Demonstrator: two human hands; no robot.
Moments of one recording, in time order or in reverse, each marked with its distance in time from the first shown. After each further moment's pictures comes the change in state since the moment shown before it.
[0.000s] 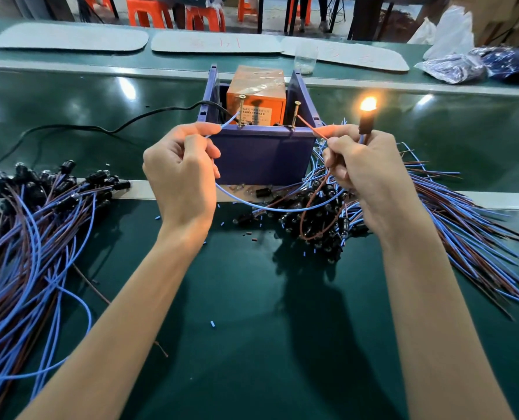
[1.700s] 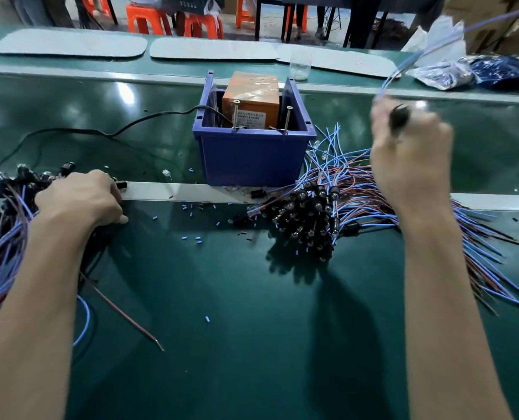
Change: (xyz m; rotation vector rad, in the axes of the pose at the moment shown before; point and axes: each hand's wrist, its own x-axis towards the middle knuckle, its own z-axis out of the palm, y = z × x) left_hand 0.082 -0.029 -0.116 1.553 -0.466 -0.372; right_hand 0.003 -0.024 -0.054 -0.875 0.337 -0.370
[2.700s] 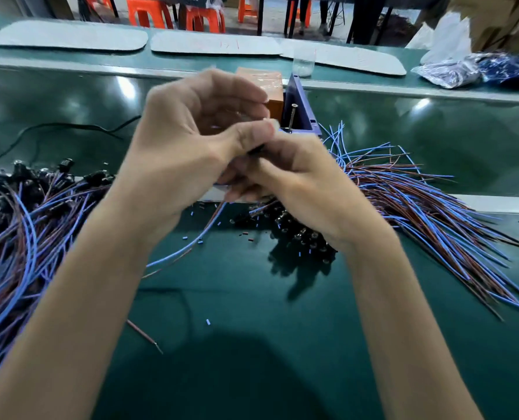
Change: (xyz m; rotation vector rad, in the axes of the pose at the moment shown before) left_hand -0.120 0.106 -0.045 -1.249 0.105 0.900; right_hand -0.050 -0.078 0.039 0.946 -0.786 -0.082
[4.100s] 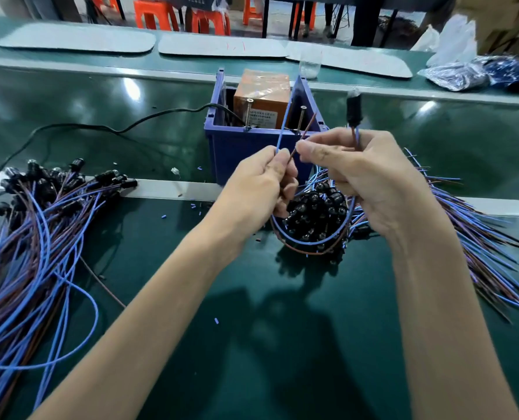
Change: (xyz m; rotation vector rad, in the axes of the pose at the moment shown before) left_hand -0.007 -0.031 0.049 -0.163 -0.075 -0.474; right_hand -0.004 0.009 -0.041 0.032 0.413 0.187
